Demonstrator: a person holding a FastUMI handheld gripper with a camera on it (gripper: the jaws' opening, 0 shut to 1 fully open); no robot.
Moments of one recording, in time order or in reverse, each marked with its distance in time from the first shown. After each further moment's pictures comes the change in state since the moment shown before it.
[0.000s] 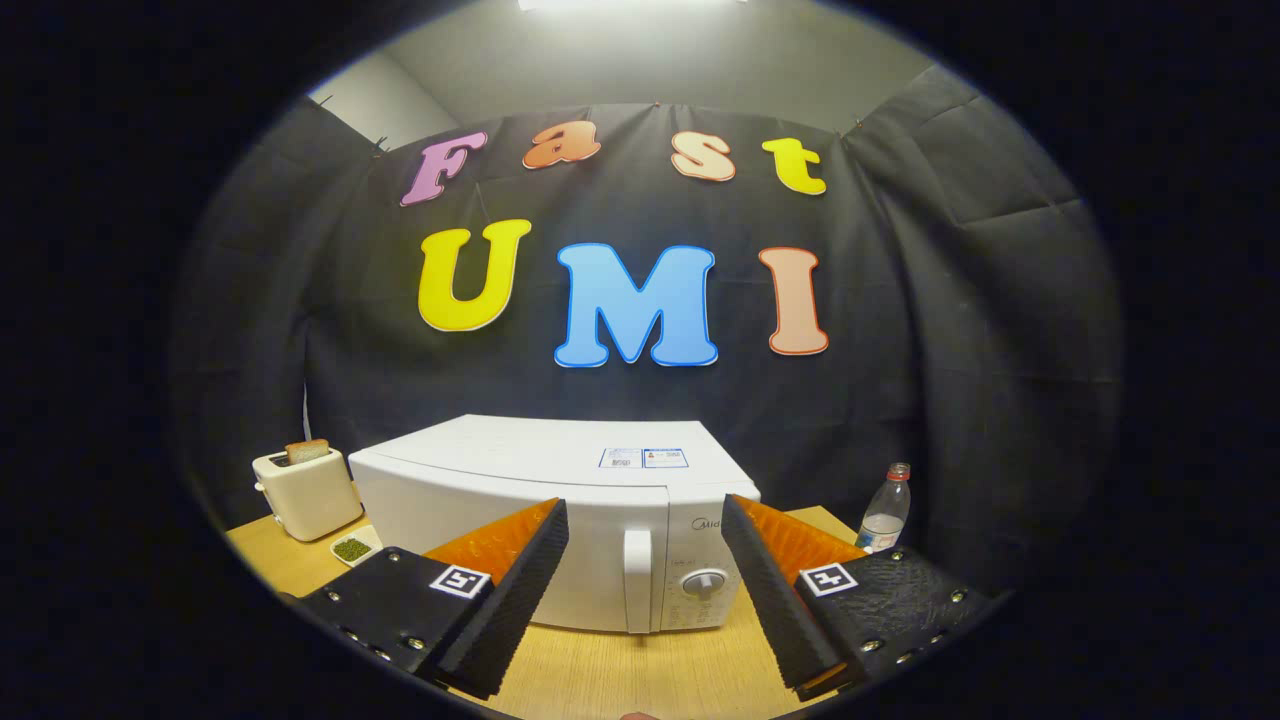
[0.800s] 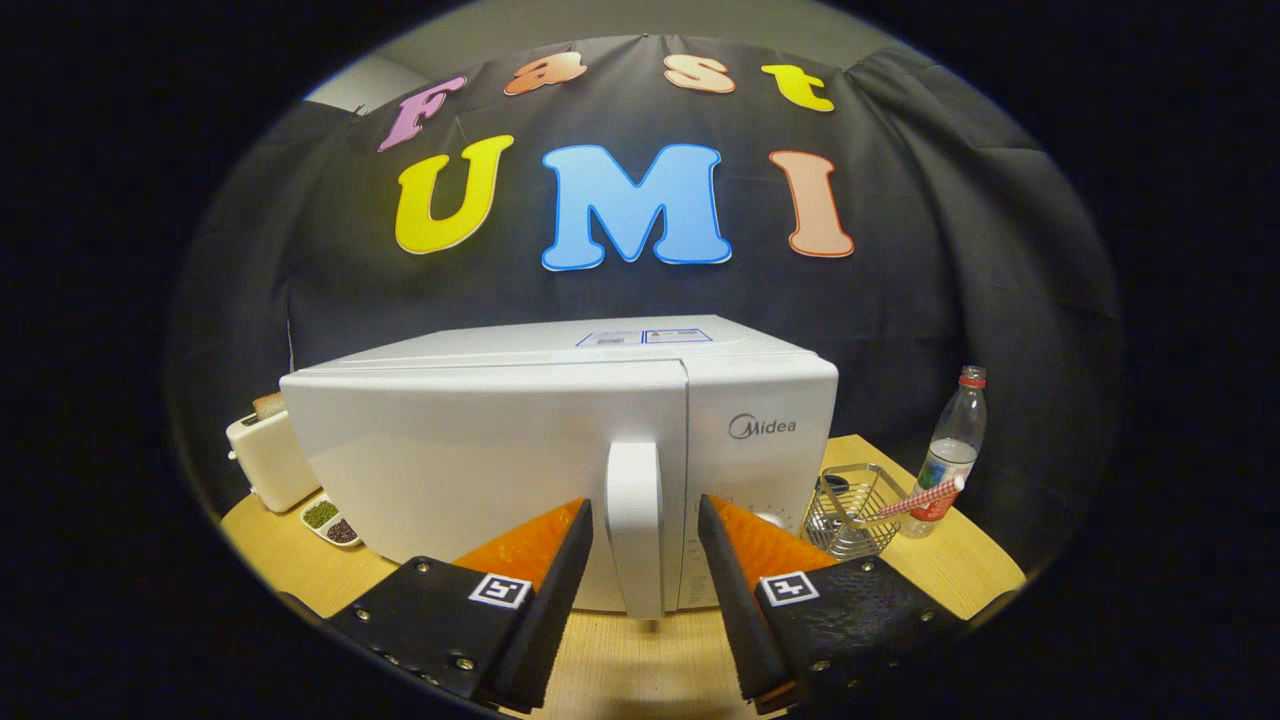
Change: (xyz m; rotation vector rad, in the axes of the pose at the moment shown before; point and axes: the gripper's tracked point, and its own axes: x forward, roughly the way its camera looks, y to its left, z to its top) arm 0.066 0.005 -0.097 0.035 0.201 0.032
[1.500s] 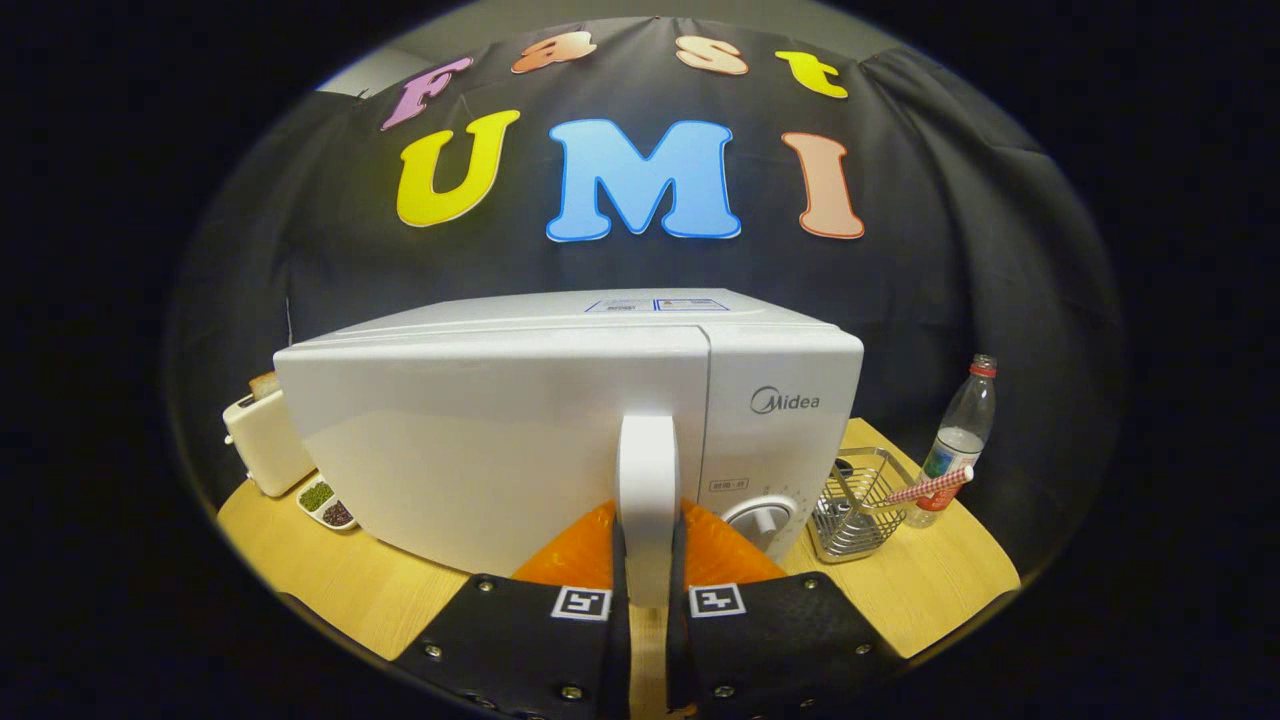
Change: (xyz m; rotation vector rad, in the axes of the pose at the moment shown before) arm 0.005 0.005 -0.008 -0.009 0.078 0.001
